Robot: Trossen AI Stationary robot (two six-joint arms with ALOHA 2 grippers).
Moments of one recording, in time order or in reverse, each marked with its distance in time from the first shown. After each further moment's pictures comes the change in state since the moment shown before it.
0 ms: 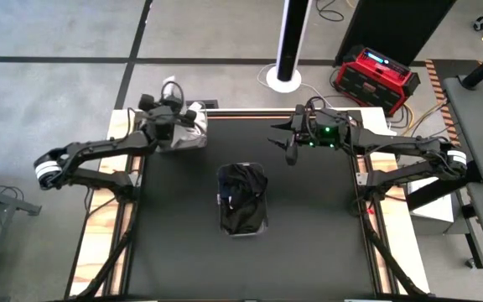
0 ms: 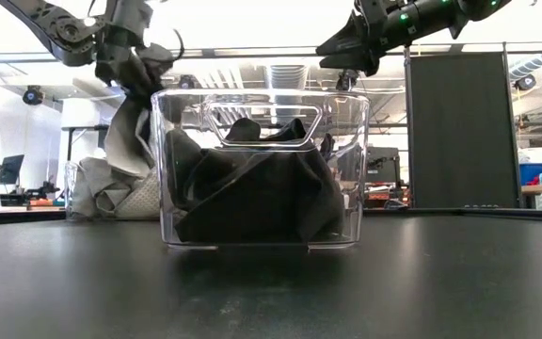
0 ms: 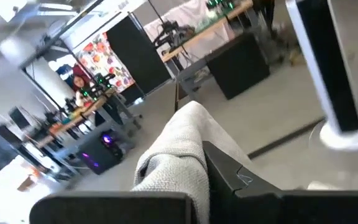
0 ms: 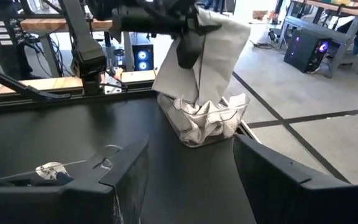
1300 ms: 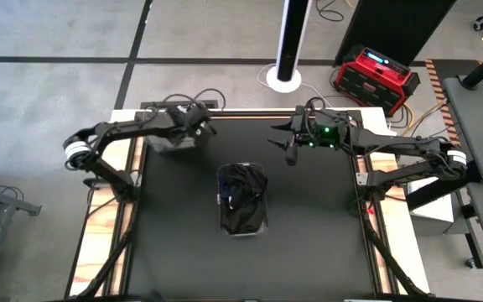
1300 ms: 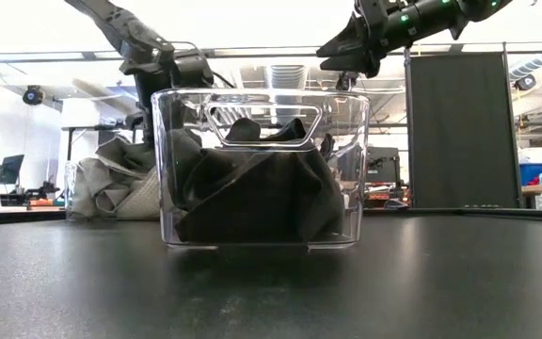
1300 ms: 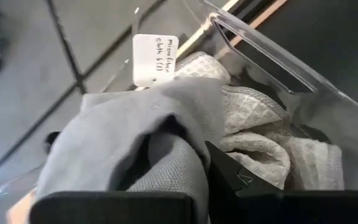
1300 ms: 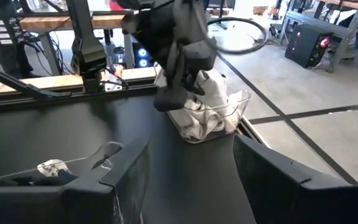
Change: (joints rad) left arm -0.008 0.346 0.384 -1.055 0.429 -0.614; right arm -0.002 0.000 -0.006 -0.005 0.000 0.014
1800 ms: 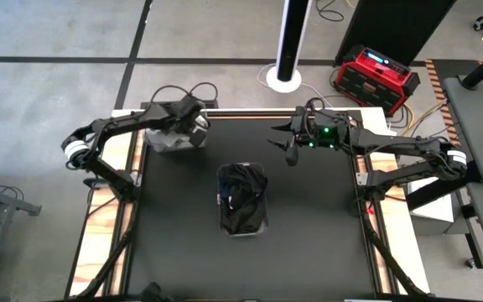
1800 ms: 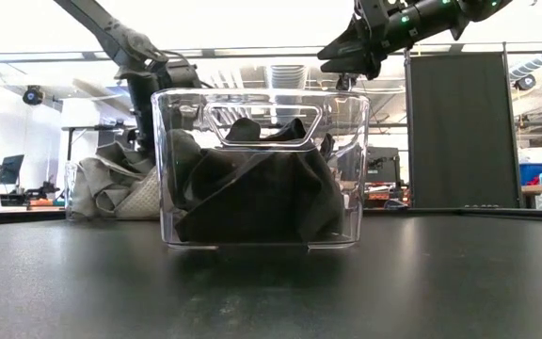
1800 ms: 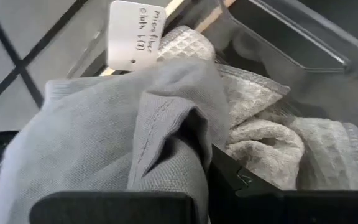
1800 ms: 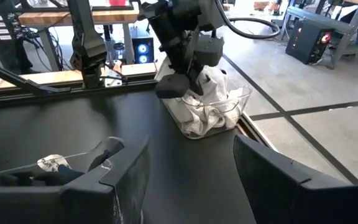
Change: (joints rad) left arm 0.160 -0.007 0.000 -0.015 0.282 0.138; right arm 0.000 0.000 0.000 -0.019 0.000 -0.001
